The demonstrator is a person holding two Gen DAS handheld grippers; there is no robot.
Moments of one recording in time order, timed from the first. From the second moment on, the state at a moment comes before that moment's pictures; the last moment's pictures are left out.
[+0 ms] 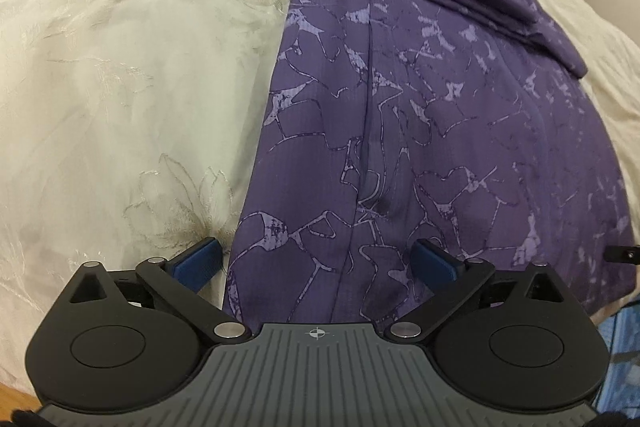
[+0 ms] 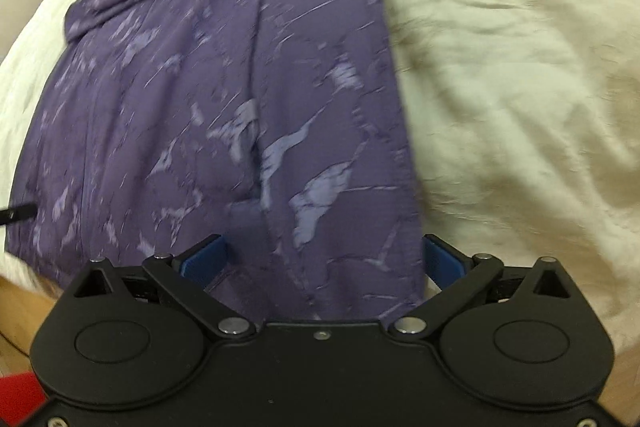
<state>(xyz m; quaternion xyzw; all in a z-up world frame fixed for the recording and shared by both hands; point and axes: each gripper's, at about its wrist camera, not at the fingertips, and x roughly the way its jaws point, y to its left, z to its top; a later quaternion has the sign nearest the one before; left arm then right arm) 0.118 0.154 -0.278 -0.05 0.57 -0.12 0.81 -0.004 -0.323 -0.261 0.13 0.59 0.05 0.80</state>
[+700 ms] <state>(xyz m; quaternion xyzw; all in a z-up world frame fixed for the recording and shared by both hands) 0.107 0.153 -0.258 -0.08 0.56 -0.12 0.82 -0.028 -0.340 -0.244 0.18 0.57 0.08 0.80</state>
